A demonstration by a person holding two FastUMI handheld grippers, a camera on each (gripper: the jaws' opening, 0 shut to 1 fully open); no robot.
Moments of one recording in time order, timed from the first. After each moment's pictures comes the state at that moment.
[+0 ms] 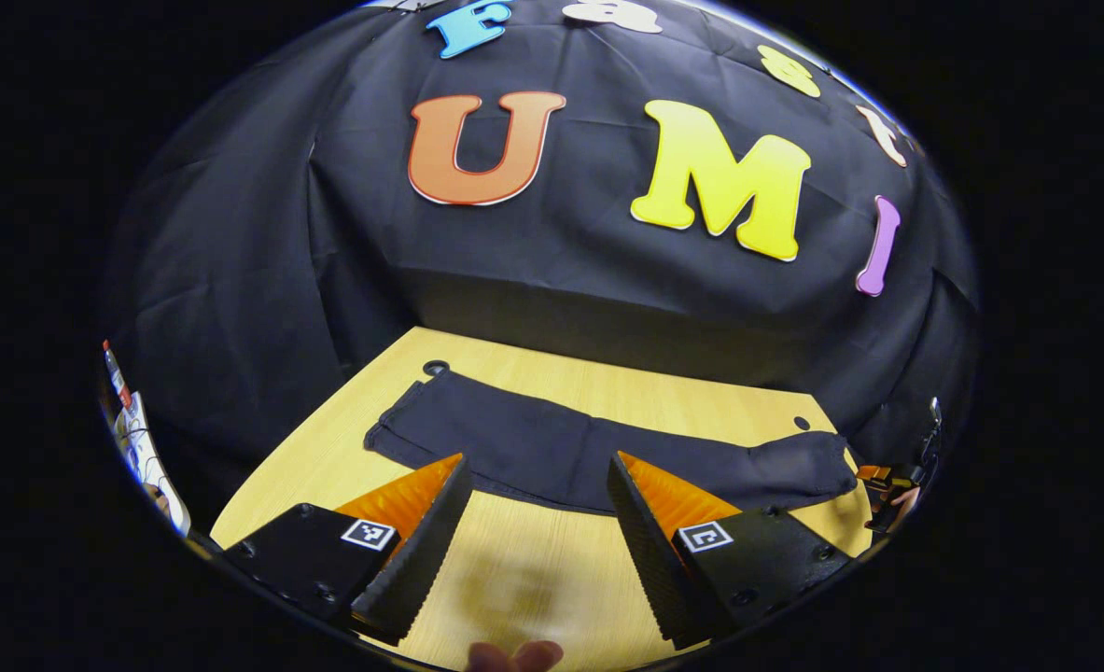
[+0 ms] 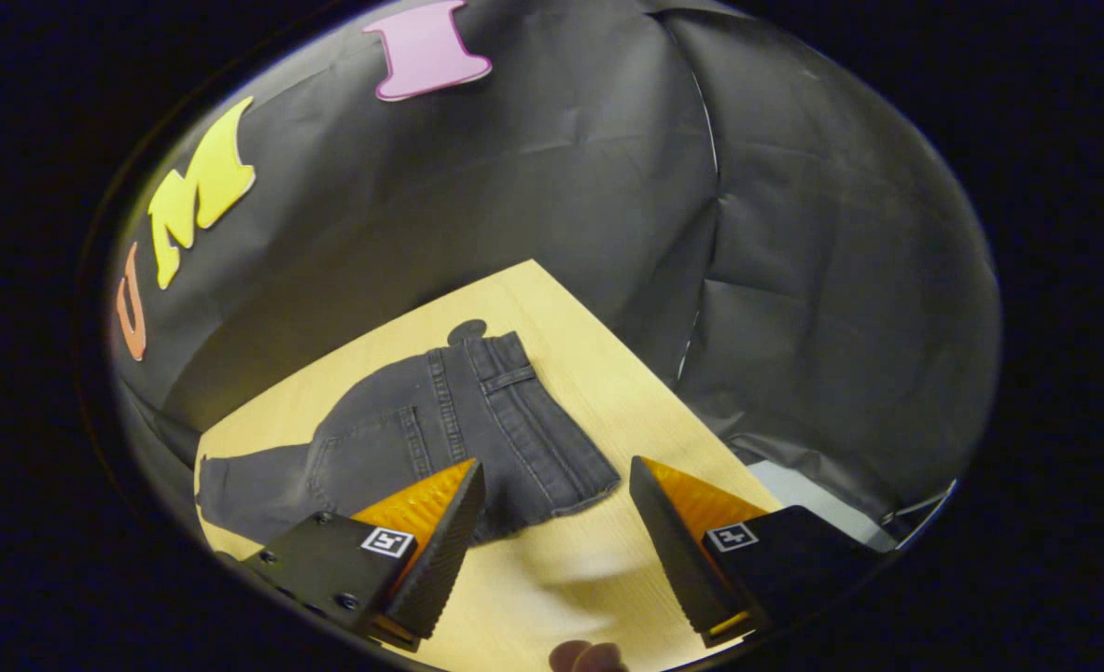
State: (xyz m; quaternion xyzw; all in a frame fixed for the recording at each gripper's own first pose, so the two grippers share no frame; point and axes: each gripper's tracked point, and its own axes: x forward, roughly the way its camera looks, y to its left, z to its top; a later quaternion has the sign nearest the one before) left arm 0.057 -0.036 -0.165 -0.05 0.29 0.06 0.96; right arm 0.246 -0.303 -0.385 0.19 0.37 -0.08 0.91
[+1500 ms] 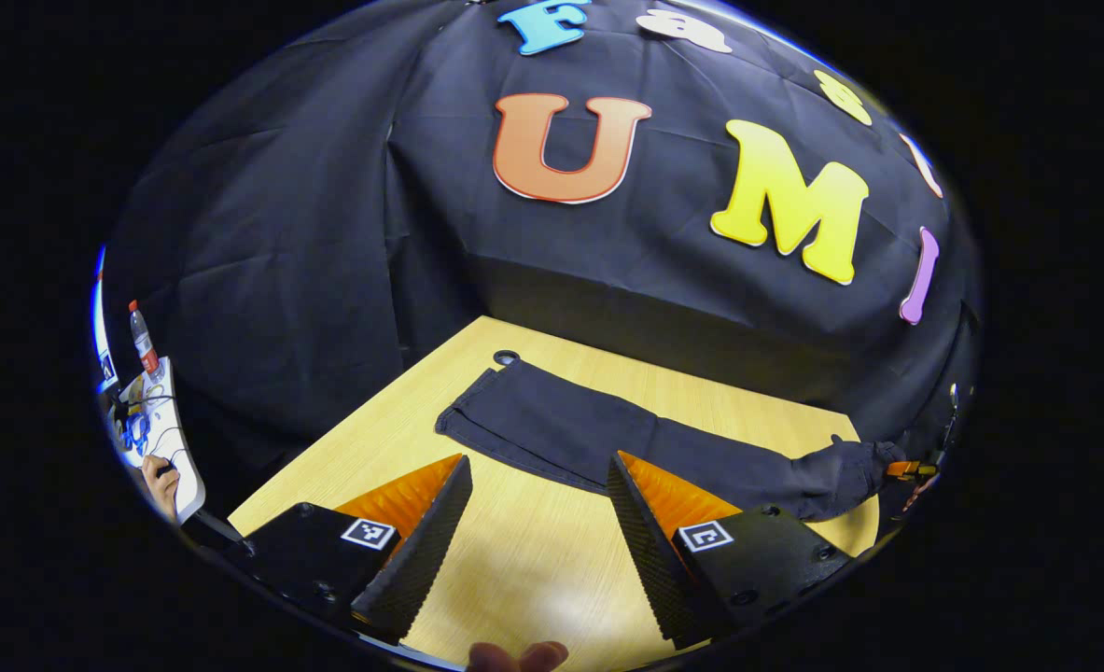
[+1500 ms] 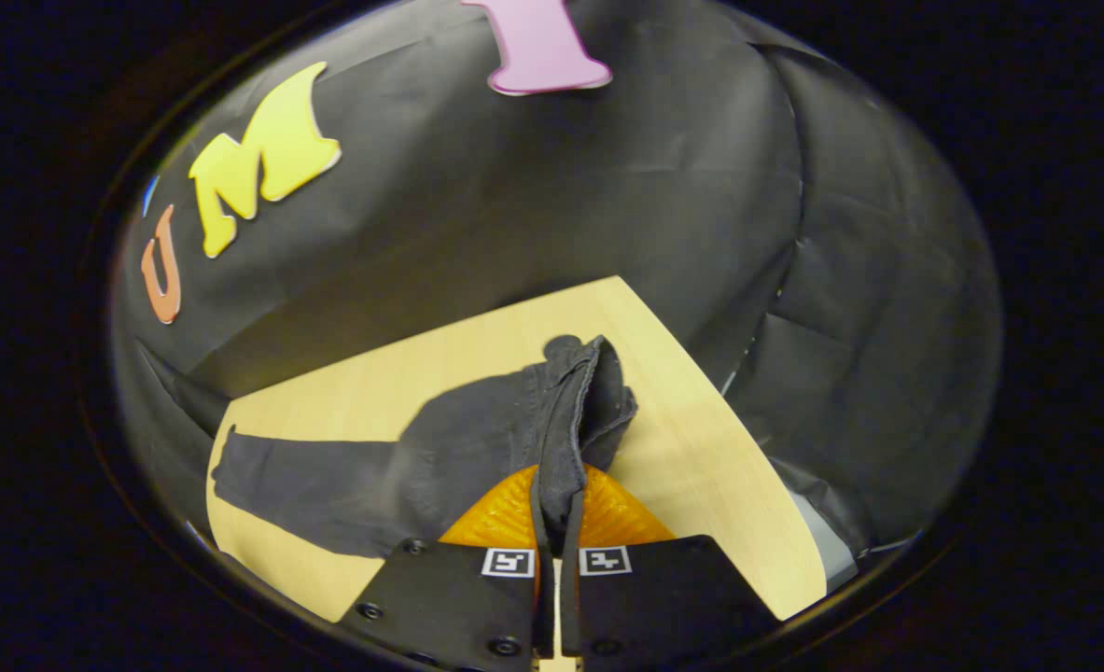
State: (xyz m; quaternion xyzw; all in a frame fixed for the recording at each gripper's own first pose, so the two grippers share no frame) left arm 0.016 0.048 -0.158 -0.08 0.26 0.14 0.95; right arm 0.258 -0.213 -0.284 0.14 0.37 0.01 0.92
